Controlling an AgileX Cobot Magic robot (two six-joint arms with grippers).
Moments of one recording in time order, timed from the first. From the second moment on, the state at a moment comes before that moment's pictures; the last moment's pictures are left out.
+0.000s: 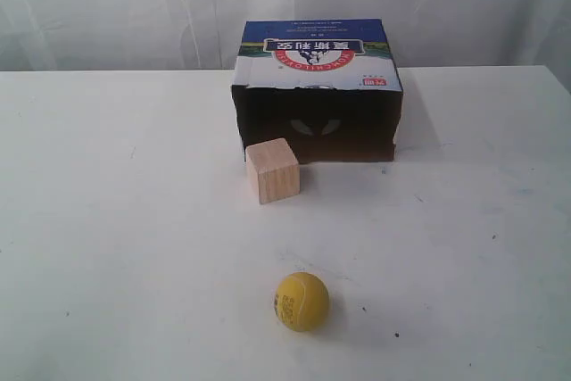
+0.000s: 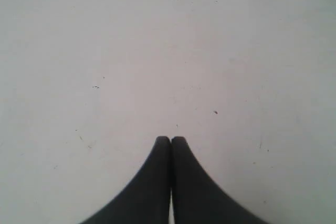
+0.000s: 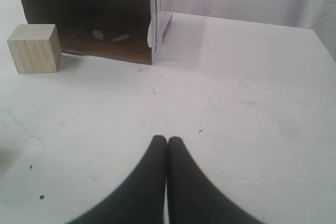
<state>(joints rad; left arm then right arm) -0.29 0.01 0.02 0.11 0.51 0.04 0.23 0.01 -0.01 -0.13 0.34 0.11</state>
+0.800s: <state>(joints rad) -0.29 0.01 0.02 0.11 0.51 0.04 0.23 0.01 -0.07 -0.13 0.28 0.12</state>
